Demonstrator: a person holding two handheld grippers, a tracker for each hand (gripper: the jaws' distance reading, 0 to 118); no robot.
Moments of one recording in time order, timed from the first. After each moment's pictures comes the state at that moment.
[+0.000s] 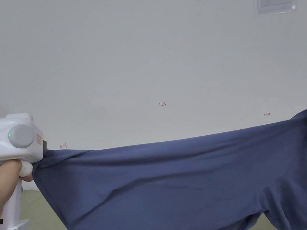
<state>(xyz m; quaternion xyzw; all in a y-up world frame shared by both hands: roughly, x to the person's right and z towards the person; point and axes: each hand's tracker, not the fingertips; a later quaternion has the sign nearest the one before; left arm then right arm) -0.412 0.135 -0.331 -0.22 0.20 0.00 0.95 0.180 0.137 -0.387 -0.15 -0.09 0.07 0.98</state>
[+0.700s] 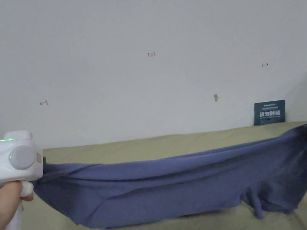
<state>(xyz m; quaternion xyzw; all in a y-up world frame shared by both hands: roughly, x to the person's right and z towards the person) -0.419 -0.030 -0.386 -0.31 0.19 -0.01 0.93 0.174 -0.029 -0.425 -0.26 -0.06 0.05 0.96</state>
